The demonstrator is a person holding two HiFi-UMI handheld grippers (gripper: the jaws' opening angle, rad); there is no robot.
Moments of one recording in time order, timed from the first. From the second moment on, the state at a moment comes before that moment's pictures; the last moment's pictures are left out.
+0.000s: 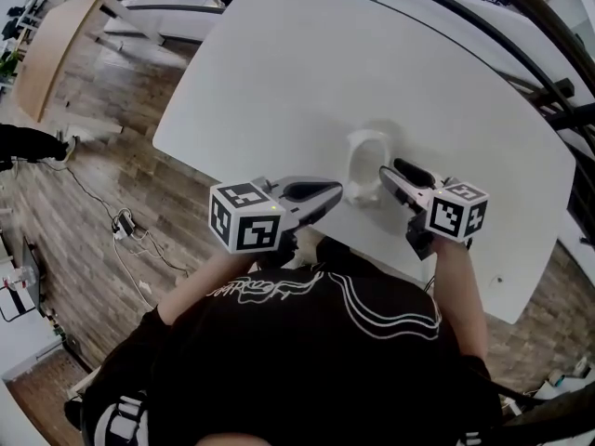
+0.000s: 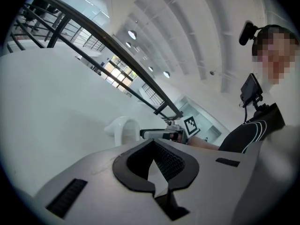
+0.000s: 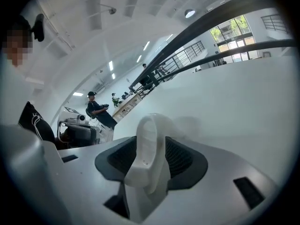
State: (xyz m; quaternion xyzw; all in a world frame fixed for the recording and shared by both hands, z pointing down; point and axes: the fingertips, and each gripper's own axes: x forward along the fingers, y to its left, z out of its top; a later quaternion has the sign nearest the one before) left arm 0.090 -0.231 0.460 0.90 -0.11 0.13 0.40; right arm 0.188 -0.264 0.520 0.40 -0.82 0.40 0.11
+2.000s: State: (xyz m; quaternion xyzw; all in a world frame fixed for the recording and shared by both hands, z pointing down) left arm 0.064 -0.248 0.465 0.89 -0.16 0.12 0.42; right arm 0.177 -0.272 0.555 0.36 -0.79 0.48 0.11
